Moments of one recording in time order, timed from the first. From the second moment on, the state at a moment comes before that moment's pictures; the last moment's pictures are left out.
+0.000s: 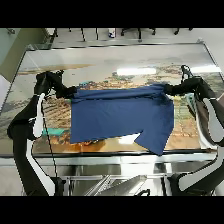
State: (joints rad) left arm -0.02 -2.10 1.97 -1.76 1.27 1.49; right arm -0.22 -1.81 1.44 2.03 -0.78 -1.88
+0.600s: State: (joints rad) left arm -0.06 -2.10 1.97 -1.69 1.21 1.46; right arm -0.16 -1.81 1.44 1.82 -0.75 -1.80
